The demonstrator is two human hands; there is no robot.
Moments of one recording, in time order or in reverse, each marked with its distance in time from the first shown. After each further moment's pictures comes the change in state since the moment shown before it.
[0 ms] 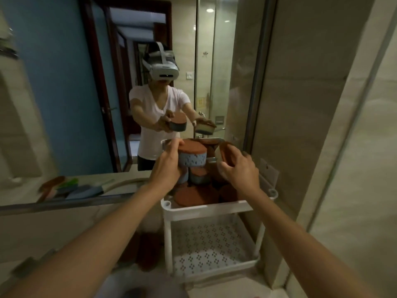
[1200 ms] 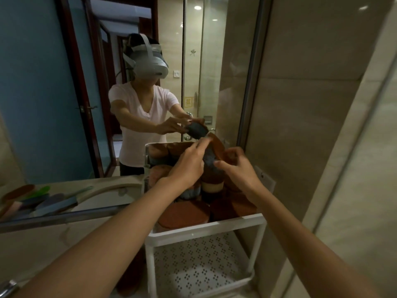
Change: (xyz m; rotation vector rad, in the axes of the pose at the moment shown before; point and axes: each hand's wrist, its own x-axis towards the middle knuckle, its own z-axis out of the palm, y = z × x) left_hand 0.069 0.027 0.063 -0.120 -0.211 0.132; right_hand 0.038 0.009 -0.006 0.463 -0.123 0.108
